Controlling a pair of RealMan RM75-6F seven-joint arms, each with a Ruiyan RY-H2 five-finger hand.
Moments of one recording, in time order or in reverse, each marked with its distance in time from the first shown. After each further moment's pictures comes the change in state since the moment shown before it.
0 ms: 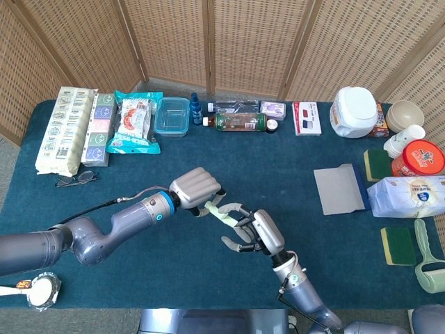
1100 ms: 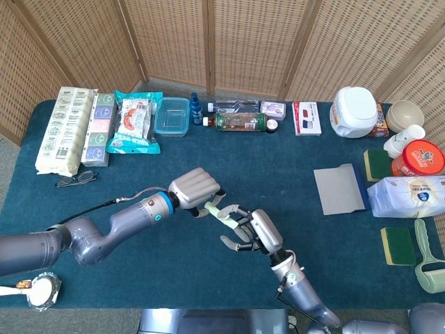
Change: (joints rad) left arm 0.016 0.003 0.000 0.003 0.052 0.008 -0.047; right arm 0.013 -0.010 0.000 0.013 0.023 -0.012 0.000
